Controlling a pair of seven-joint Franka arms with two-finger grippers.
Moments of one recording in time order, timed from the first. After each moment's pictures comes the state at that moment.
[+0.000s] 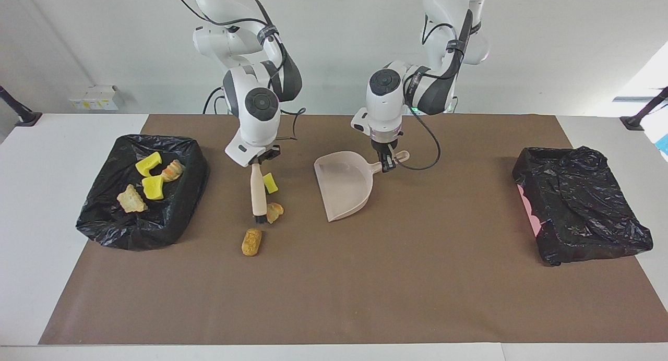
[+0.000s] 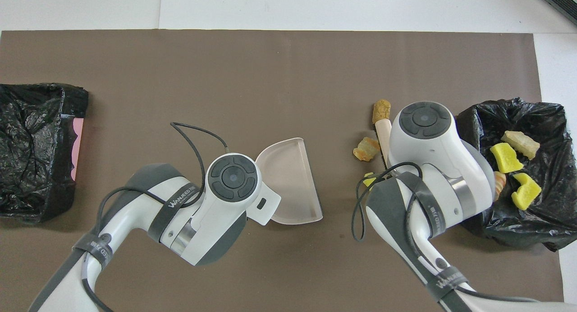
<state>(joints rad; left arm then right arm) -0.66 0.13 0.00 -2.05 0.09 2.07 0.71 0.09 0.12 0.22 -1.95 -0.18 1.73 0.18</state>
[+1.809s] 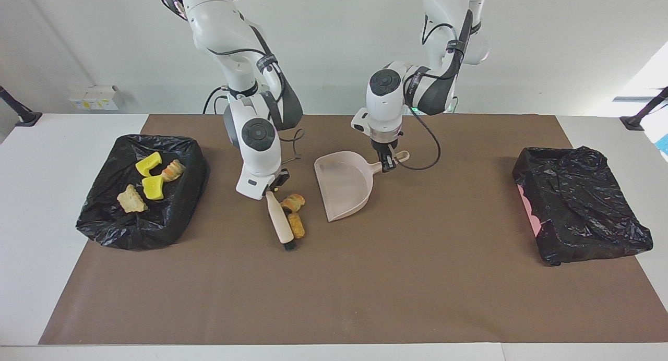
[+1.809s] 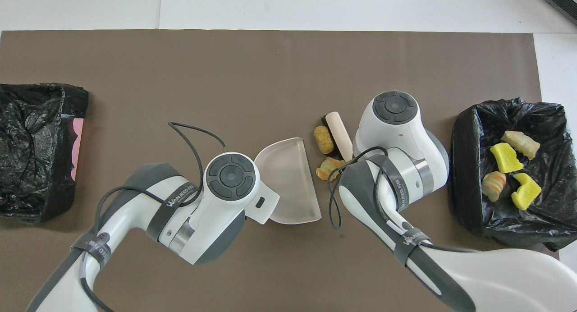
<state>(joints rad) -0.65 0.13 0.00 -2.05 0.09 2.07 0.71 0.07 0.31 0.34 -1.88 -0.03 1.92 0.00</state>
